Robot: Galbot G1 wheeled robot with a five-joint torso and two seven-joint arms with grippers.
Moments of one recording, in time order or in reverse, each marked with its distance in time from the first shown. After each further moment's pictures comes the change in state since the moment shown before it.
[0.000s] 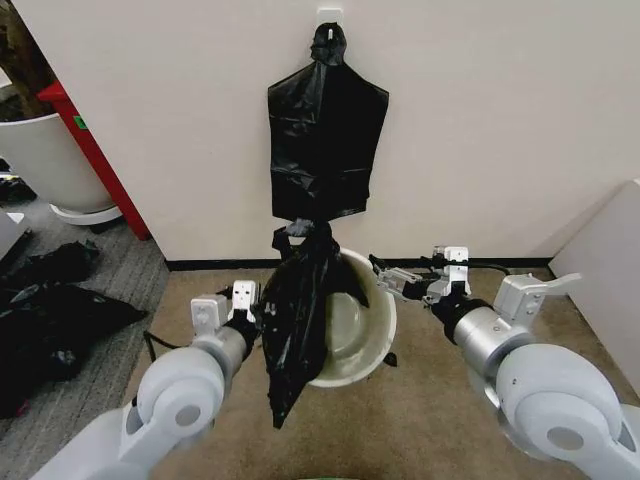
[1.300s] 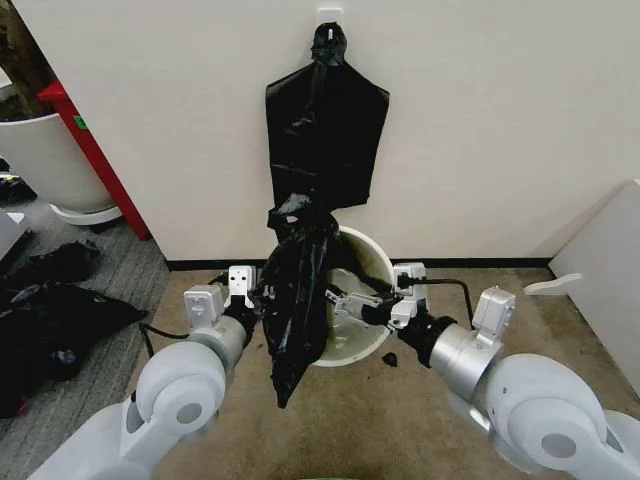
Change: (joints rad) left arm -0.144 -0.035 0.020 0.032 0.095 -0.063 0.031; right arm 0.036 0.009 -0.122 -0.001 0.161 0.072 -0.283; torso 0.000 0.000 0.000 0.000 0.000
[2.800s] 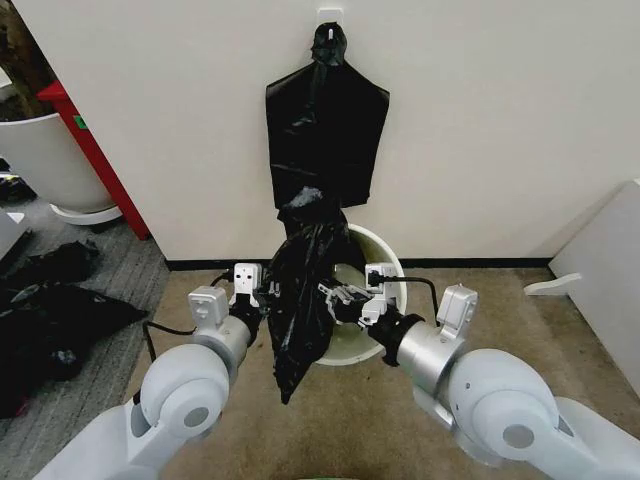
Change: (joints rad) left arm 0.017 -0.021 -0.011 0.000 0.070 -0.025 0.068; right arm 0.138 0.081 -0.168 -0.052 -0.017 0.037 0.099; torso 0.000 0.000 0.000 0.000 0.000
